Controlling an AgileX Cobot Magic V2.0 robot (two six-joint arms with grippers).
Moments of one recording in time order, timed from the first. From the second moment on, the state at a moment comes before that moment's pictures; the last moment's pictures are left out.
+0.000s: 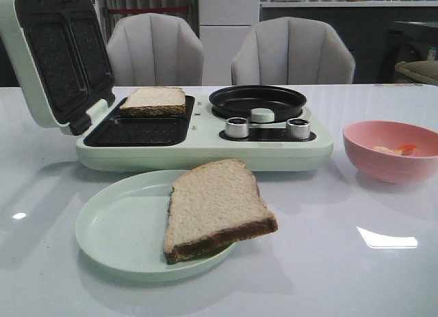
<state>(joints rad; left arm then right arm) -0.23 0.04 -0.29 0.07 0.35 0.00 0.08 0.26 -0.26 -0.03 0.24 0.10</state>
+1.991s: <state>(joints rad) -0.23 0.04 -0.29 0.07 0.35 0.00 0.12 1.76 -0.81 1.51 0.72 -1.12</state>
